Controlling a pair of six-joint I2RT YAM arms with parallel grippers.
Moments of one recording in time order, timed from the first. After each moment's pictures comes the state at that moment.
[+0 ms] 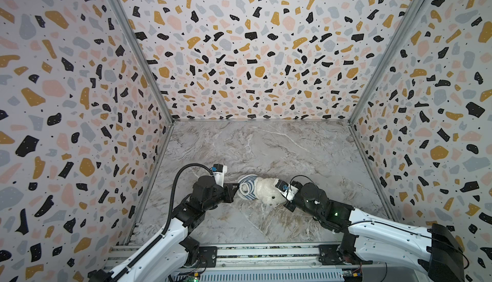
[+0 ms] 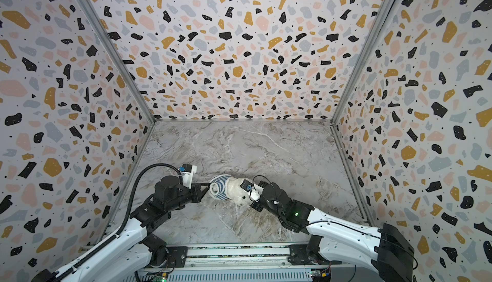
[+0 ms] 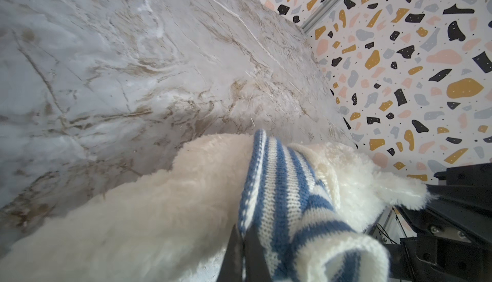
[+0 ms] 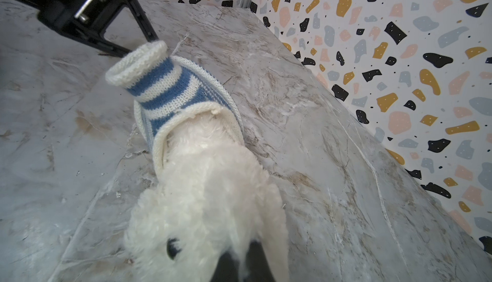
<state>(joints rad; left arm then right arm) -0.51 0.79 0.38 -0.08 0.31 -0.60 1.04 0.98 0.51 0.06 0.19 -0.27</state>
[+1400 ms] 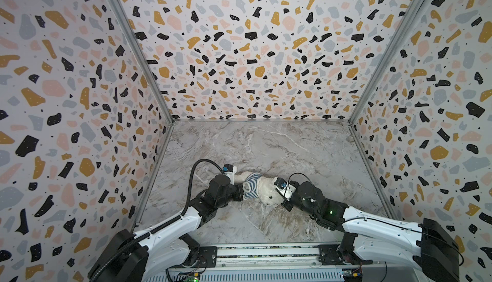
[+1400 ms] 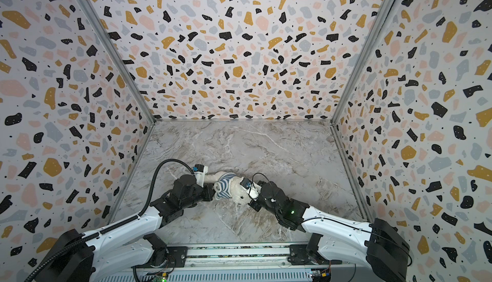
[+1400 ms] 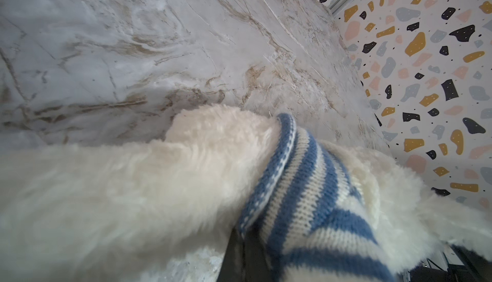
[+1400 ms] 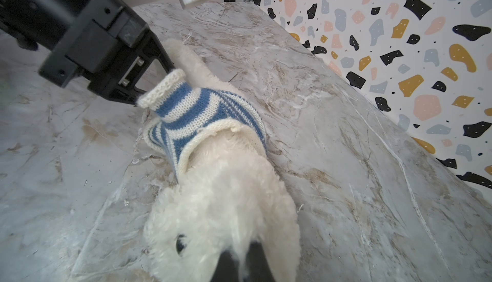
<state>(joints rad) -0.63 1.04 0.40 0.08 0.14 -0.63 1.01 1.04 0.49 0.13 0.13 -0.19</state>
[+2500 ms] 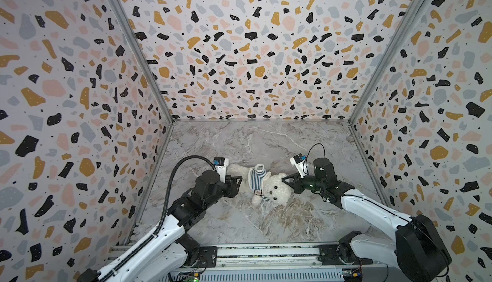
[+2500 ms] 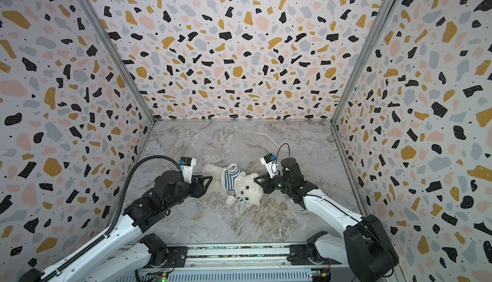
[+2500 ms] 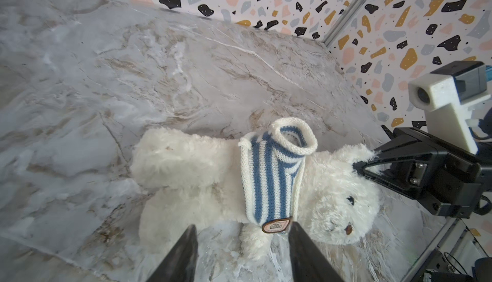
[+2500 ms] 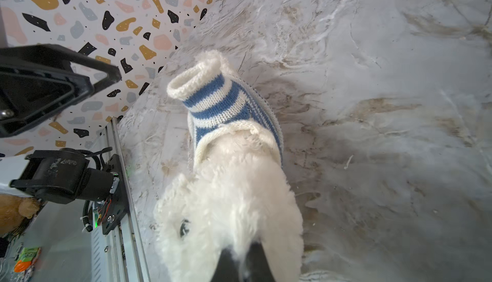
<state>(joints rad) -0.62 0.82 0.58 -0.27 0.02 -0.46 0.46 1.22 0.58 0.07 -0.62 0.22</state>
